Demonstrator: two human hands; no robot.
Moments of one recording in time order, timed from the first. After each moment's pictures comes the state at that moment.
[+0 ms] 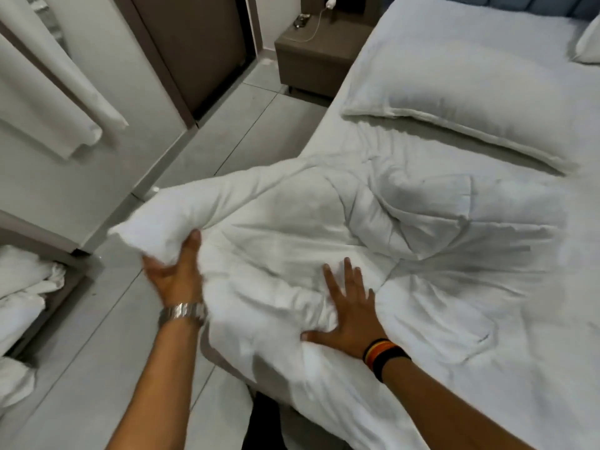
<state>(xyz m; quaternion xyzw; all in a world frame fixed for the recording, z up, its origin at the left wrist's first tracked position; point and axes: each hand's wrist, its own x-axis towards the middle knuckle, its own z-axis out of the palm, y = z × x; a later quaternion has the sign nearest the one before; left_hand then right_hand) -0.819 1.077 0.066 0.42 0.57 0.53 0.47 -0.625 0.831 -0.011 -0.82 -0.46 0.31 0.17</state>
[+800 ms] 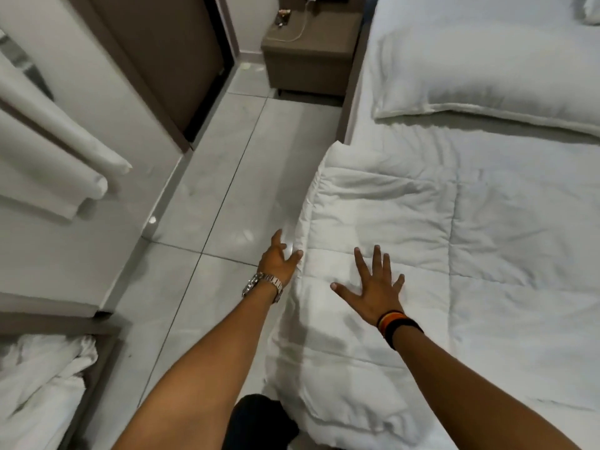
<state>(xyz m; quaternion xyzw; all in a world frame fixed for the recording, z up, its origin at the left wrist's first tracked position) -0.769 1.270 -0.016 0.74 0.46 -0.03 0.49 -0.671 1.047 -0.024 -0.90 -0.28 0.30 0.14</state>
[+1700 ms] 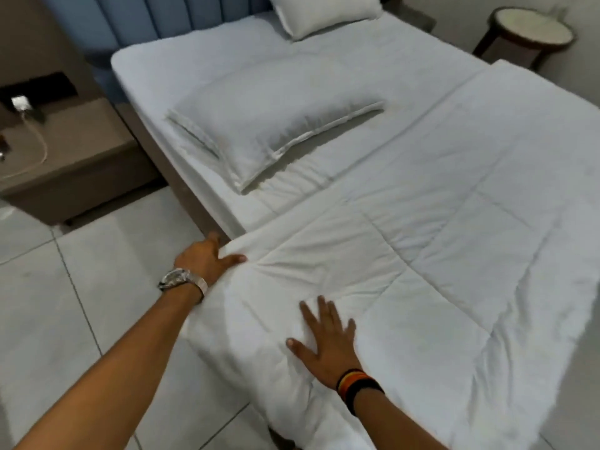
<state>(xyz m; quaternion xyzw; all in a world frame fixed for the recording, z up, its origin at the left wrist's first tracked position) -0.426 1.514 0.024 0.97 -0.03 -0.19 0.17 -0.647 1.269 -0.038 -0.93 0.09 0.22 0.27</state>
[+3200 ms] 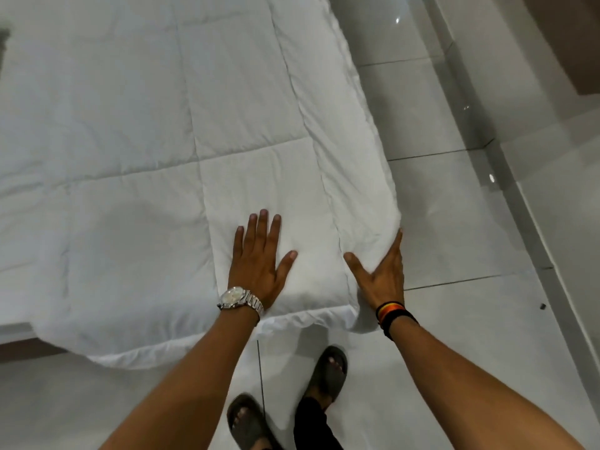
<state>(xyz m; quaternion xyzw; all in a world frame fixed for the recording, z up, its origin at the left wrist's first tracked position) -0.666 1.236 -0.151 0.75 -0.66 -0.09 0.06 -0.920 1.184 -0.165 -0.53 0.72 -0.20 0.41</state>
